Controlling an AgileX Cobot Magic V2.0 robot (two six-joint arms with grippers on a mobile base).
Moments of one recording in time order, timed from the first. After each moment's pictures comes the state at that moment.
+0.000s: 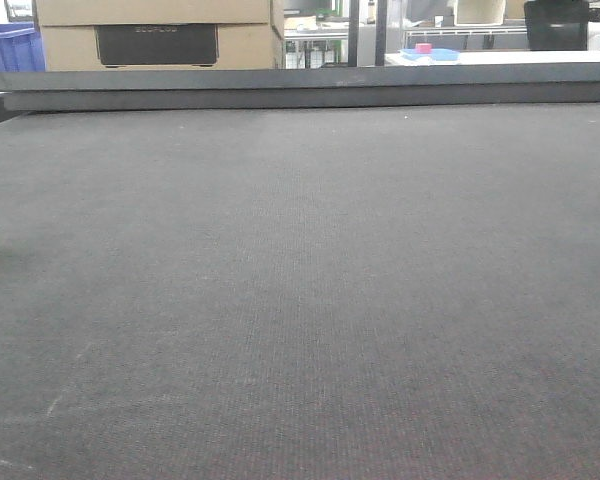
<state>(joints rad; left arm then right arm) -0.01 0.04 -0.38 -0.04 0.29 0.02 -0.14 0.05 -0.40 0.10 0.17 -0.06</state>
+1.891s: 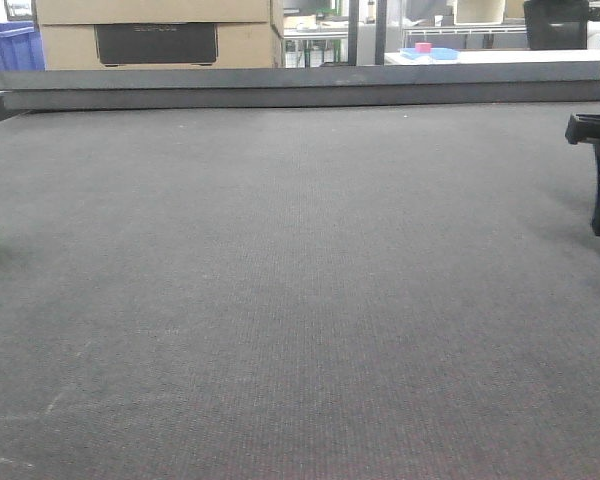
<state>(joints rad) -0.01 1.14 -0.99 -0.10 0.84 0.02 -0.14 1.82 -1.30 0.15 0.99 0.14</state>
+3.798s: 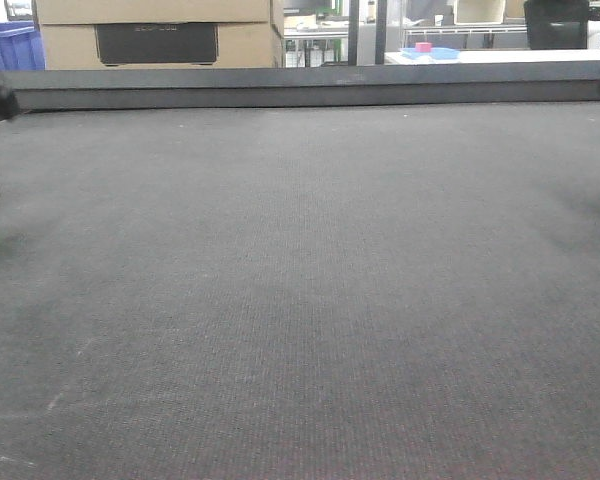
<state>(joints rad) -0.04 1.77 -1.32 0.09 0.95 -0.23 -0.14 1.66 -1.22 0.10 0.94 0.10</state>
